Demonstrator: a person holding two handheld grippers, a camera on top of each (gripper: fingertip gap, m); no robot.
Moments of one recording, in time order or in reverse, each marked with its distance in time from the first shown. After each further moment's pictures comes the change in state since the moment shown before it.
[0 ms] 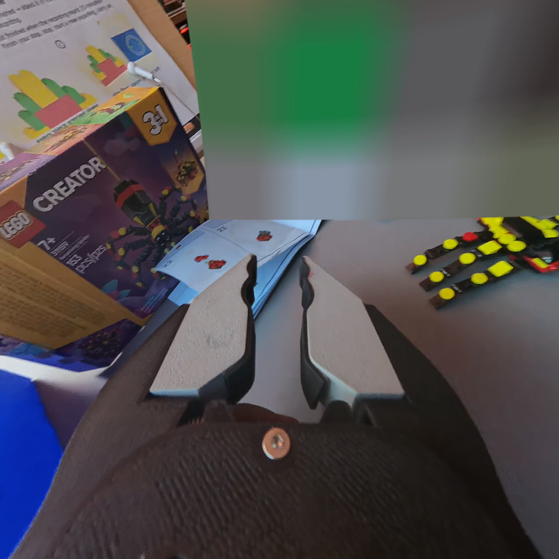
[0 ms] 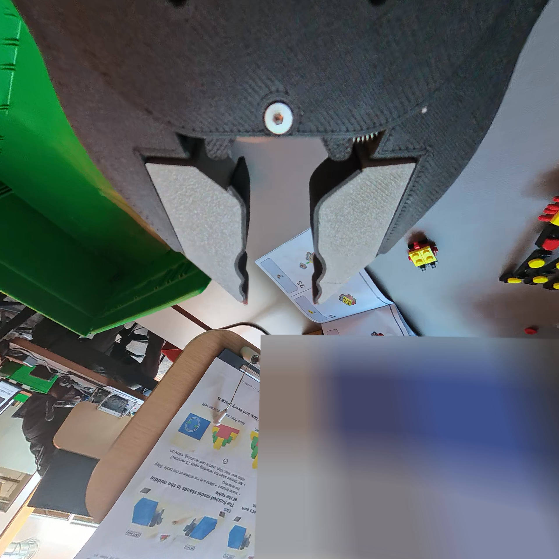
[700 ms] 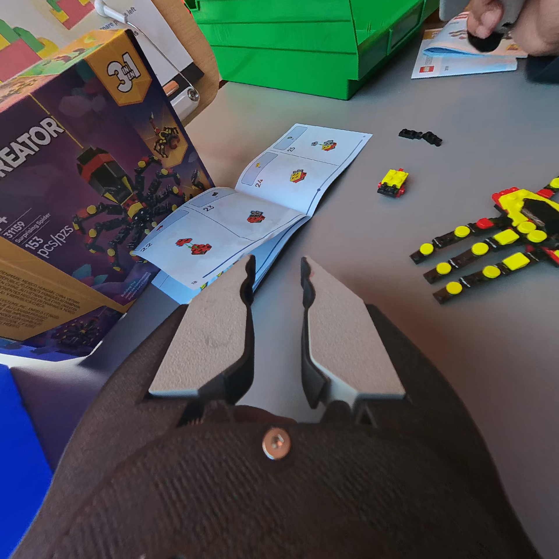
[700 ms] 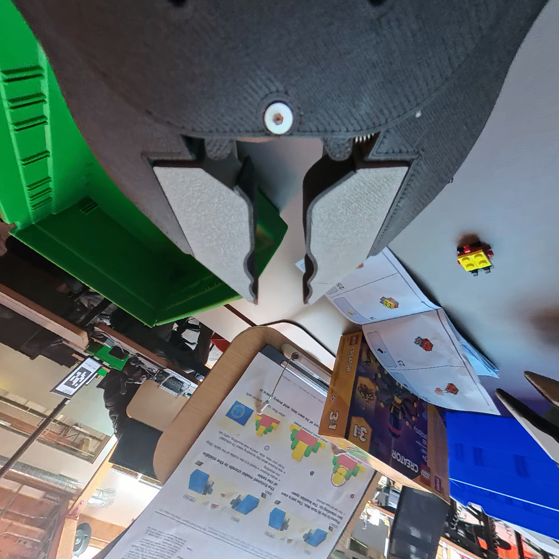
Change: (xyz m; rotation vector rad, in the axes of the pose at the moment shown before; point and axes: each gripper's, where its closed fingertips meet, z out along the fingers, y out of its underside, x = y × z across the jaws) left arm 0.006 0.017 0.012 -0.092 -0.002 -0.020; right arm 0.024 -0.003 -0.014 0.021 0.150 -0.108
